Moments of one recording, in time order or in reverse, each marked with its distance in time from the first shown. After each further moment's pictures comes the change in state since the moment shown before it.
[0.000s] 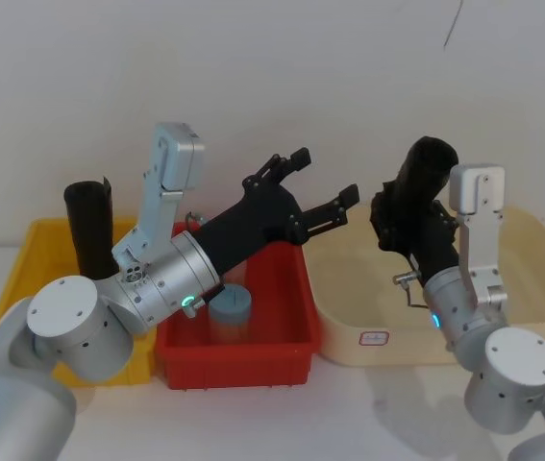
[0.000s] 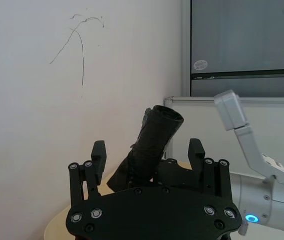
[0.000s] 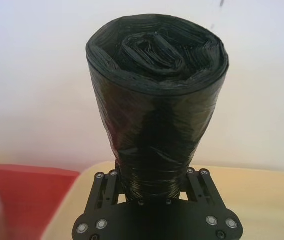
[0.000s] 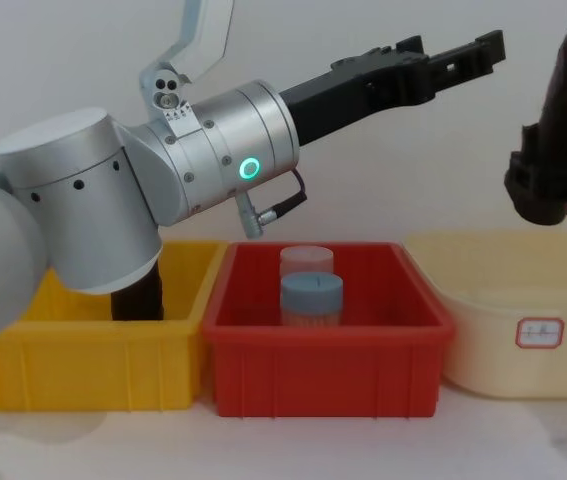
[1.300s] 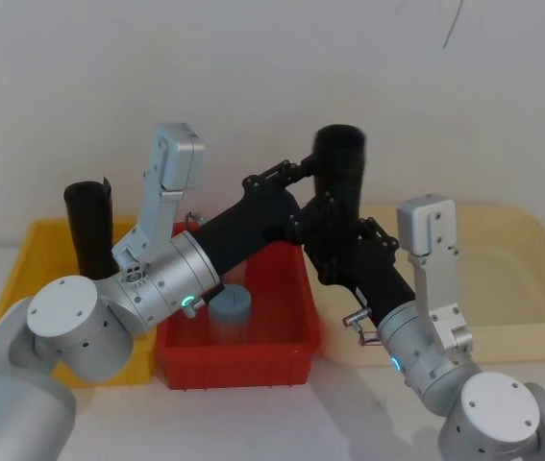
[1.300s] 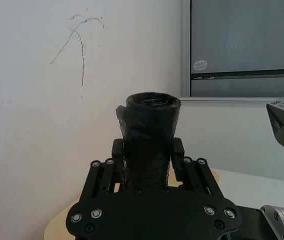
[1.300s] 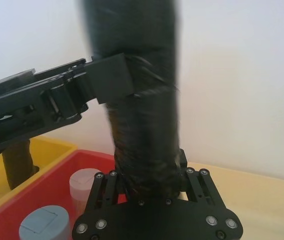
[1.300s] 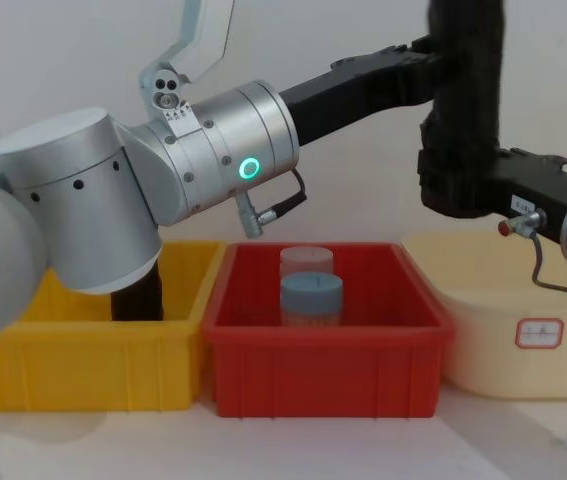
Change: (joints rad) left arm 0.000 0.000 0.000 0.000 0.000 0.000 0.000; right arm -0.122 0.031 -0.124 -0.158 0.029 -0.045 0.089
